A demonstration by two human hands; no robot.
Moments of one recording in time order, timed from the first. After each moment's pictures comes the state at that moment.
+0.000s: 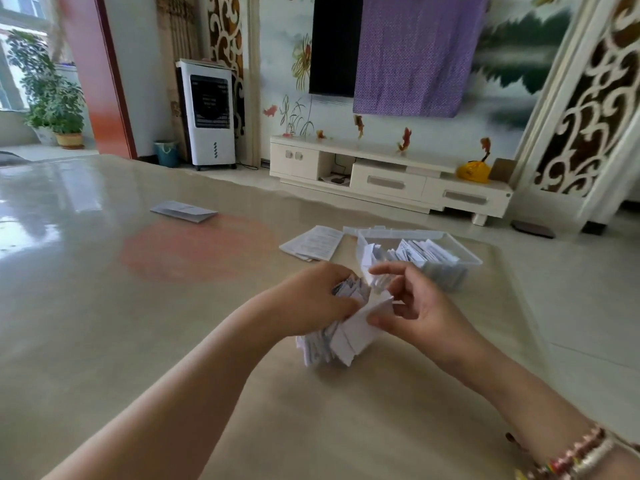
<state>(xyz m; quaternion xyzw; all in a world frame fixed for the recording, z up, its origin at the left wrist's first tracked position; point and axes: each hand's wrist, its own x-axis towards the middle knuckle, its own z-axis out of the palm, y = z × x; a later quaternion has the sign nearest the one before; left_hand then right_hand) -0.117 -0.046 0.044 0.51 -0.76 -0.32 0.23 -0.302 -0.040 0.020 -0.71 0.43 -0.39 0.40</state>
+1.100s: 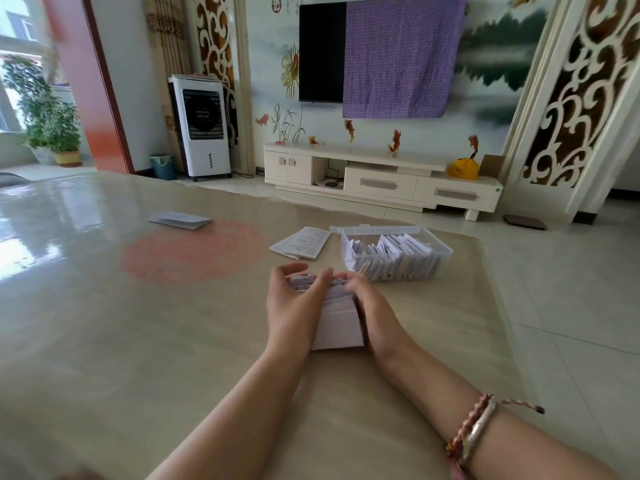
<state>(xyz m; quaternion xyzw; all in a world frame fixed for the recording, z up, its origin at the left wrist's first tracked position) -0.159 -0.027 -0.003 0.54 -0.39 -0.37 0.65 -0.260 -0.029 0.002 -0.51 0.42 -0.48 0.58</state>
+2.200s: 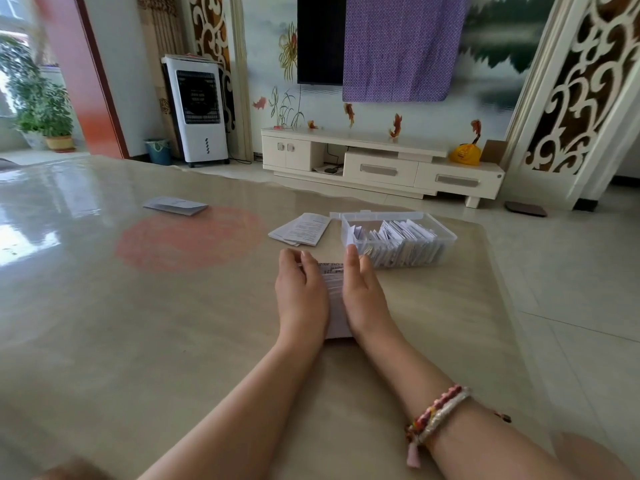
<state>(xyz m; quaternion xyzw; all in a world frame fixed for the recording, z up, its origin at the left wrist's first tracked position) -0.167 -0.036 -0.005 0.57 -0.45 -0.24 0.64 -0.244 -0.033 0.004 -0.57 0.52 -0.52 0.36</state>
